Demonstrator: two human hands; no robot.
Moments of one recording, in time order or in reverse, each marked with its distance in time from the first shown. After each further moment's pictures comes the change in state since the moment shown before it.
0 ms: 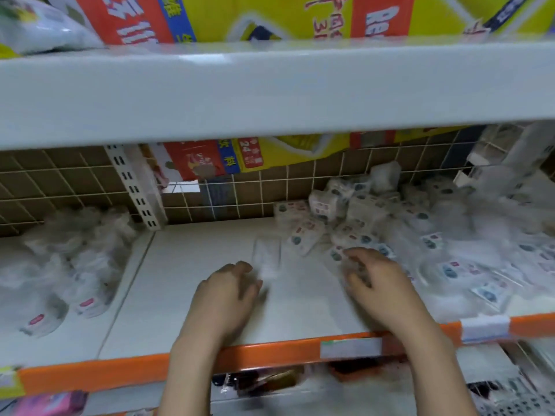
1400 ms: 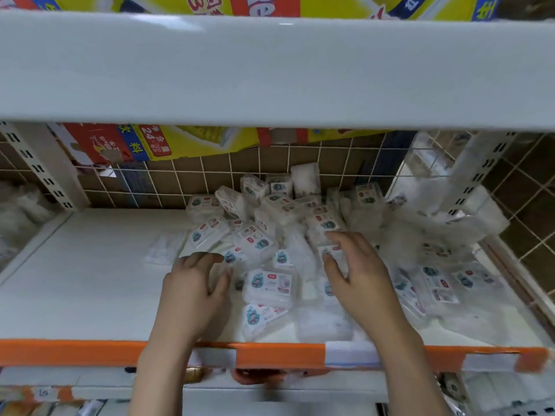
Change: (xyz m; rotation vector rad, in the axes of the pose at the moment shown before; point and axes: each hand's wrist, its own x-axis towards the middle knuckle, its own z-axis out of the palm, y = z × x) left_hand 0.021 0.143 0.102 0.038 0.304 -0.038; right_hand 0.027 0.166 -0.082 0.109 0.184 -0.256
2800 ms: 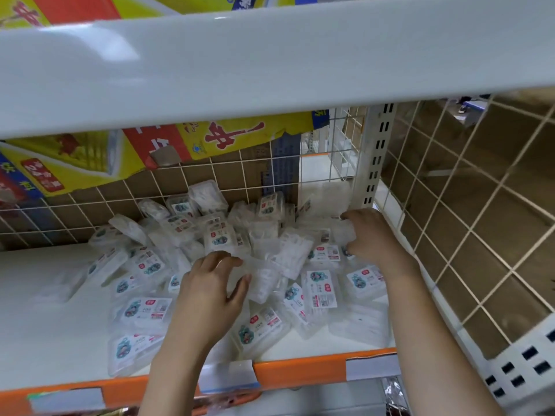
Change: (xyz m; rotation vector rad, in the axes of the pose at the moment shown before) left_hand 0.009 0.193 0.086 0.038 -0.056 0.224; right_hand 0.057 0.225 -0.117 -0.361 -0.316 0.223
